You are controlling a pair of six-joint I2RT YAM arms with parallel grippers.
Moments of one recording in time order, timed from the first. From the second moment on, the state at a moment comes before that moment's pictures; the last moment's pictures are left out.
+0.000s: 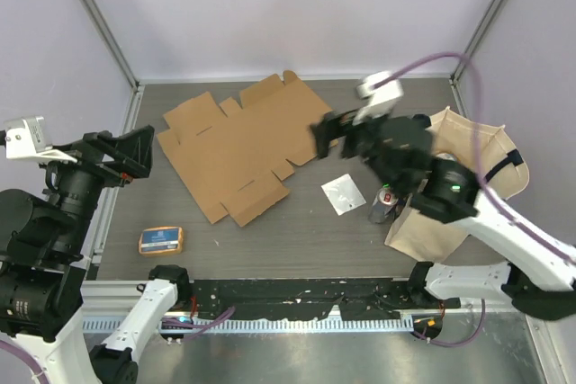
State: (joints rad) left arm -0.13 0.72 1.68 -0.85 0.00 -0.37; right arm 0.92 1.06 1.47 -0.50 0.55 0.17
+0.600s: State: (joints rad) left arm -0.13 0.67 1.57 -0.88 -0.04 -0.41; right arm 1.11 1.40 0.97 -0.23 0.19 0.91
